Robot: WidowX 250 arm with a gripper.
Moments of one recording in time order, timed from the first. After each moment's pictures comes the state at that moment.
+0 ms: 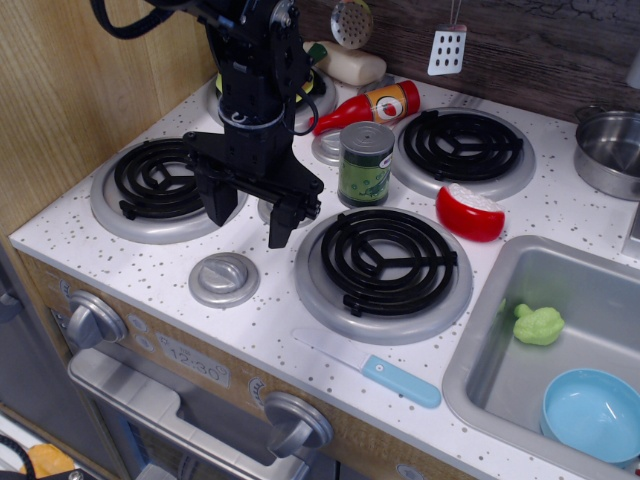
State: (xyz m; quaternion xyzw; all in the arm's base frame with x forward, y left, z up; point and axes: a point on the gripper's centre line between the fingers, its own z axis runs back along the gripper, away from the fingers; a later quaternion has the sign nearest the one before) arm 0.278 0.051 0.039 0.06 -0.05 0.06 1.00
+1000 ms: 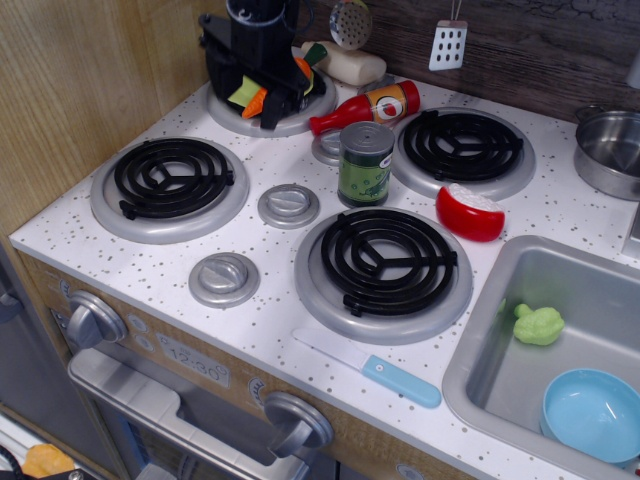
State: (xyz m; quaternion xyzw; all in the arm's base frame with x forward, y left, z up) arm 0.391 0.123 0.072 0.16 -0.15 -0.05 0.97
